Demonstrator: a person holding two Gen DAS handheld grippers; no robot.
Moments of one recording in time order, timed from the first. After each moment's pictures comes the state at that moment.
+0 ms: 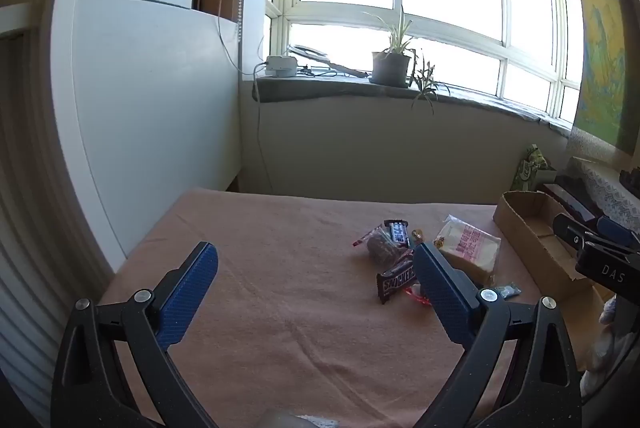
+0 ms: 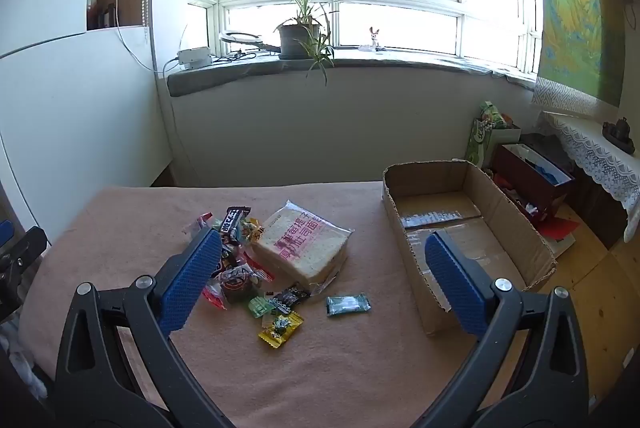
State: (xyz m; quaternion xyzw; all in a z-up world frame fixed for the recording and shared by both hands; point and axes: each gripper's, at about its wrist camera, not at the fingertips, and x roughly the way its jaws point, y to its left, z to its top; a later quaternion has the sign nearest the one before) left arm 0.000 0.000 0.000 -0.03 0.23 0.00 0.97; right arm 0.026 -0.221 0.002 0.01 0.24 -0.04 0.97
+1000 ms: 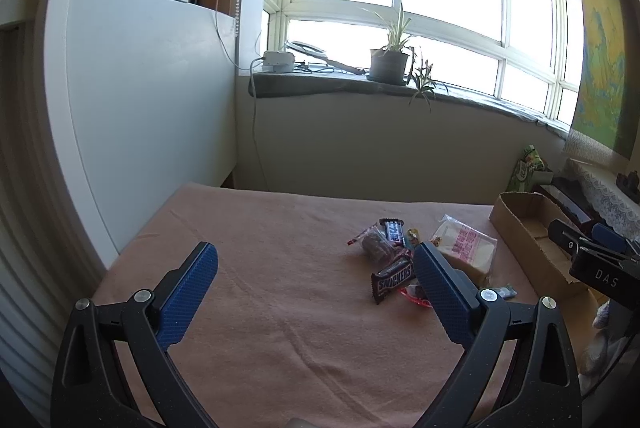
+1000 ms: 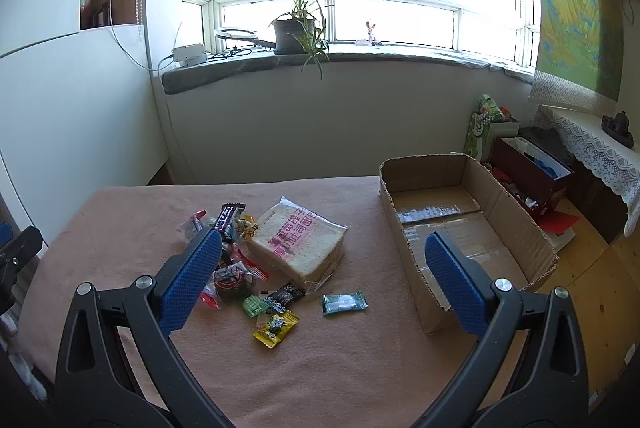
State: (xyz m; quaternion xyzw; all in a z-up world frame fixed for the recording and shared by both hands) left arm 0.005 0.004 0.000 -0.04 0.23 0.00 0.97; right arm 0.030 -0.226 -0.002 0.02 0.25 -0.05 0.97
